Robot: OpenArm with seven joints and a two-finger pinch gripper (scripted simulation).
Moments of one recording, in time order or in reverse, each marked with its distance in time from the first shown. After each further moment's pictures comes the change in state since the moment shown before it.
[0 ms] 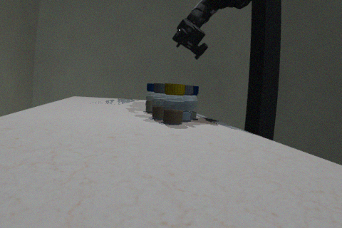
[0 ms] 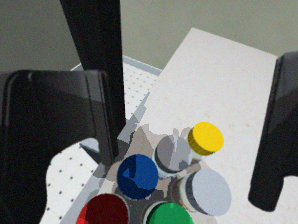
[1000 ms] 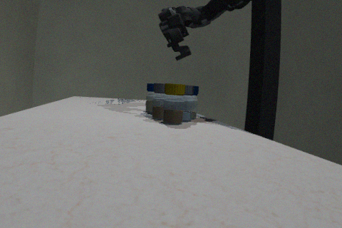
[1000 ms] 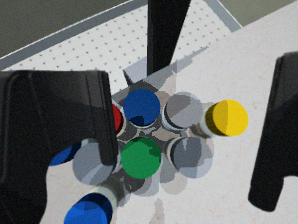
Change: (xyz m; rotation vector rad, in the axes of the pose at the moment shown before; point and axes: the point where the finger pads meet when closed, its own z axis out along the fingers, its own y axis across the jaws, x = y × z) arm -0.030 0.027 0.002 0.478 -0.138 -0.508
